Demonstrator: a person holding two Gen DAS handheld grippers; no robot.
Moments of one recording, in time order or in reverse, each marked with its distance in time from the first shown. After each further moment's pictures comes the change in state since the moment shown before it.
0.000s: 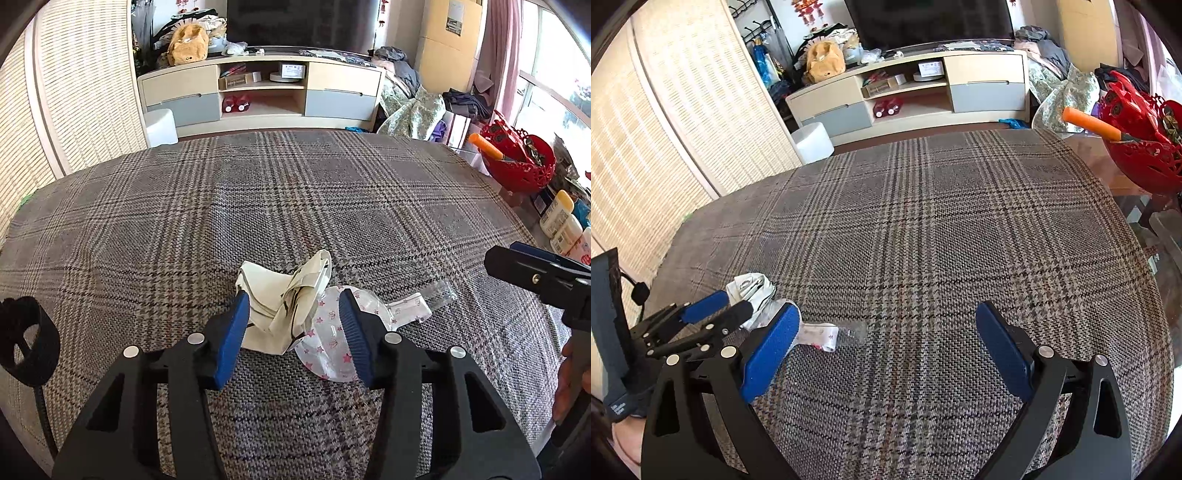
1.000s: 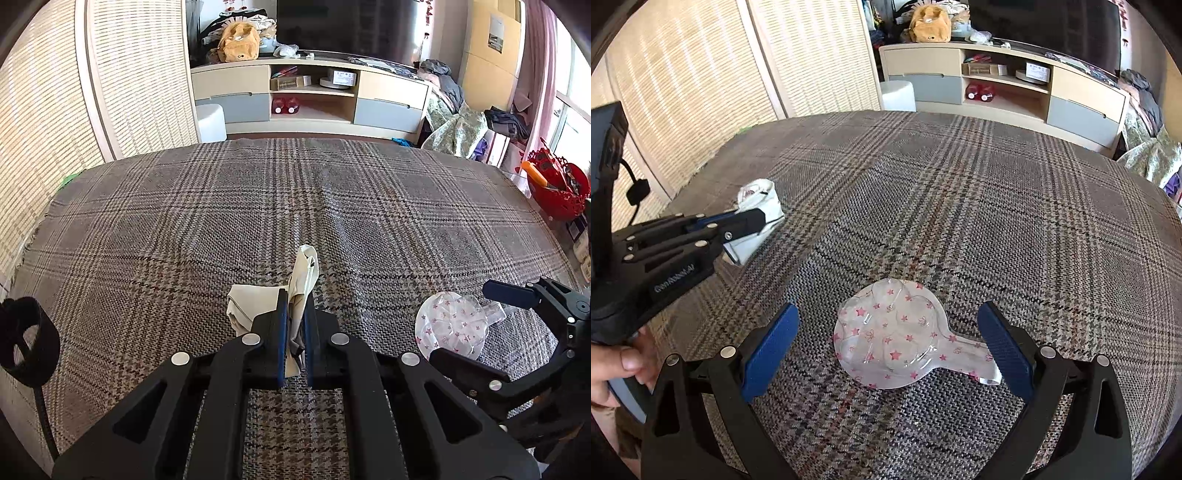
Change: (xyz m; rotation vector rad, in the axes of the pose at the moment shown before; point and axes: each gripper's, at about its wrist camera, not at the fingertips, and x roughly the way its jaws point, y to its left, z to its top) left arm -0.018 0.079 -0.001 -0.098 -0.022 0.124; right arm 0.074 0.116 -0.023 -0.359 0.141 0.085
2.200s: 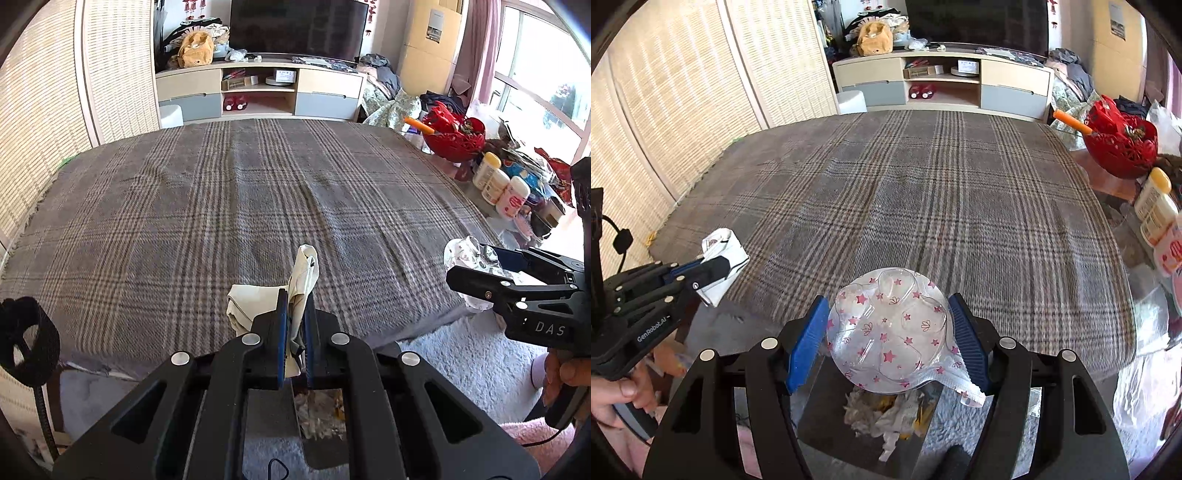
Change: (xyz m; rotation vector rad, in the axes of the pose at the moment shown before) left arm -0.178 -0.070 -0.150 0.068 0.015 -0.168; right arm -0.204 0.012 -0.166 0.185 -0.057 -0.097
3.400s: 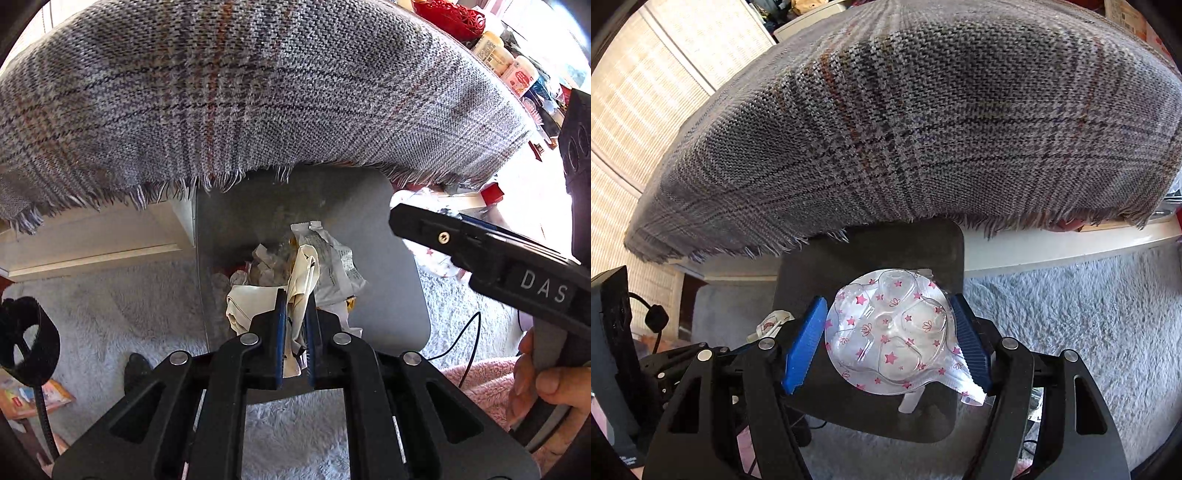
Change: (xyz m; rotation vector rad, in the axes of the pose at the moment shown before) left arm 0.117 -0.047 -0.167 -0.037 0.349 -0.119; right arm 0.113 -0.034 -0.146 0.265 0.179 0.042
